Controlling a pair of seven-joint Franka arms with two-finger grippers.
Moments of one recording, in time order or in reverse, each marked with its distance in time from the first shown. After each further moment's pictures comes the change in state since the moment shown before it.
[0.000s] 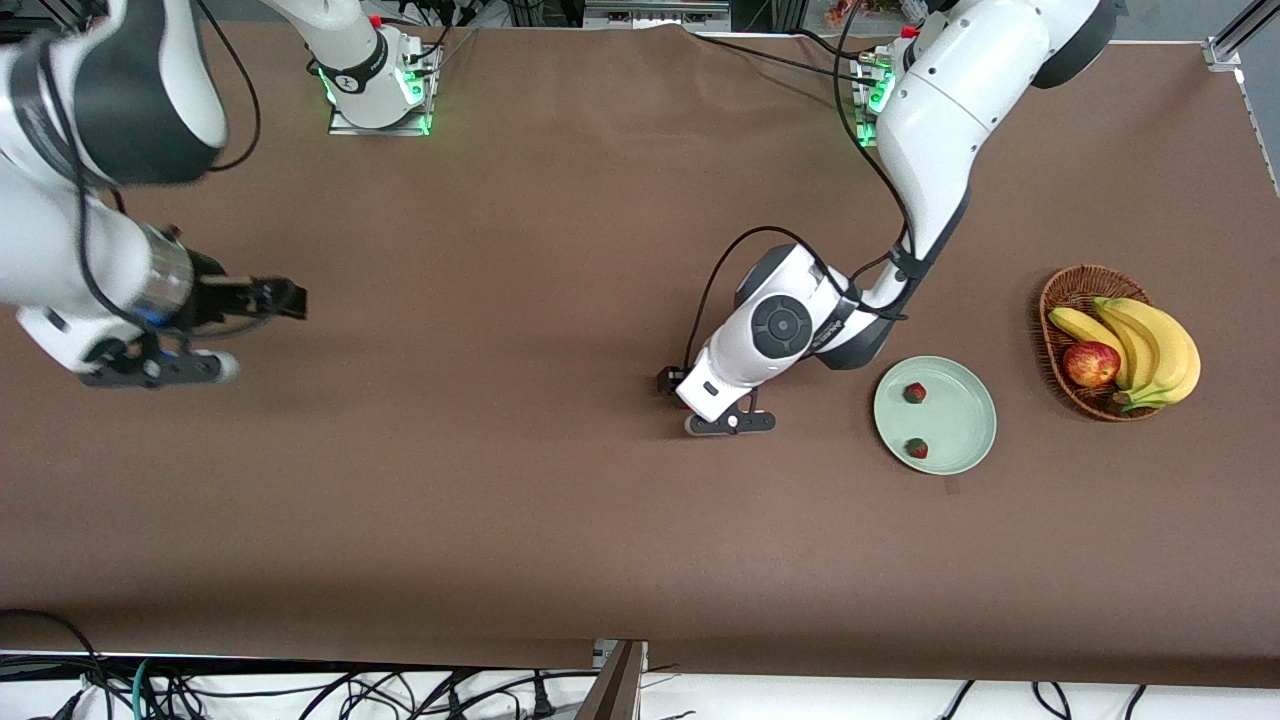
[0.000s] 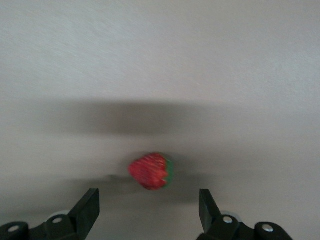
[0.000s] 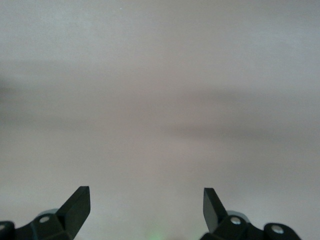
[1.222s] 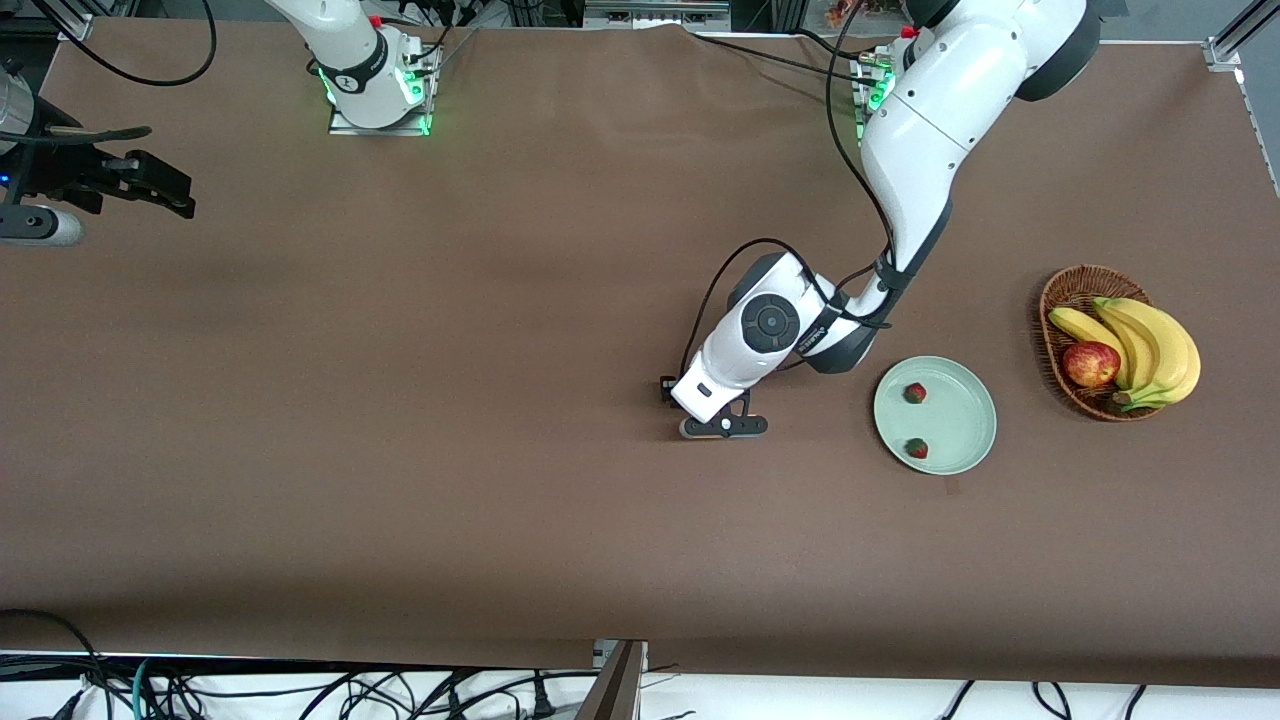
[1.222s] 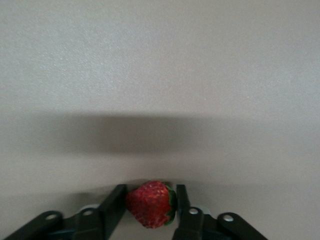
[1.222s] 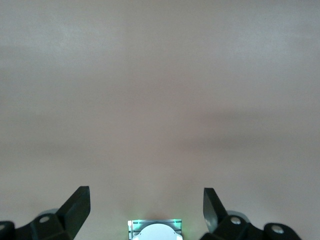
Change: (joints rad) left arm -0.013 0.039 0.029 -0.025 0.057 0.123 -0.009; right arm -0.136 -0.273 0.057 -0.195 -0.070 -0.032 -0.028
